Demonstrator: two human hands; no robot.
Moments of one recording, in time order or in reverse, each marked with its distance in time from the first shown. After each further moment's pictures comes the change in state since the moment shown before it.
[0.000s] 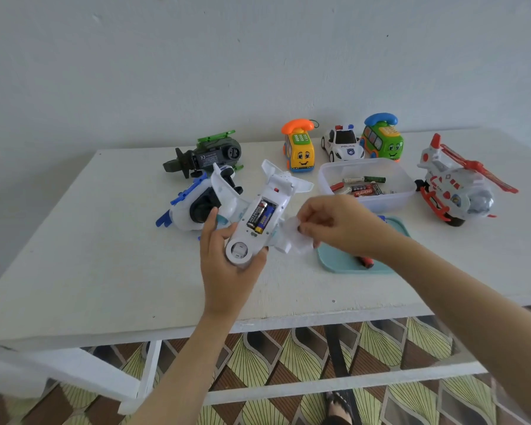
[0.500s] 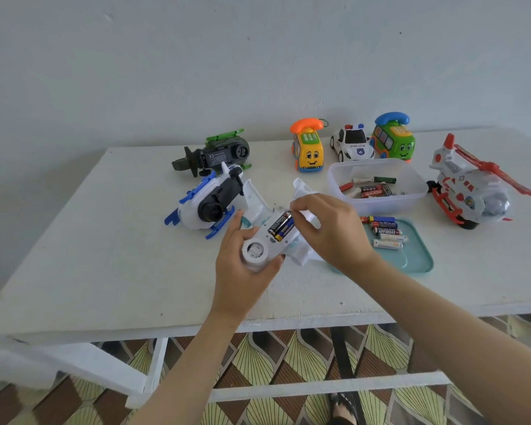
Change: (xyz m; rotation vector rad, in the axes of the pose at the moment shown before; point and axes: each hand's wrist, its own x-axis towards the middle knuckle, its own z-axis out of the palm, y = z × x) left_hand -0.004 -0.004 -0.001 -0.069 -0.185 -0.081; right_hand 0.025 0.027 0.049 -0.326 0.673 -0.495
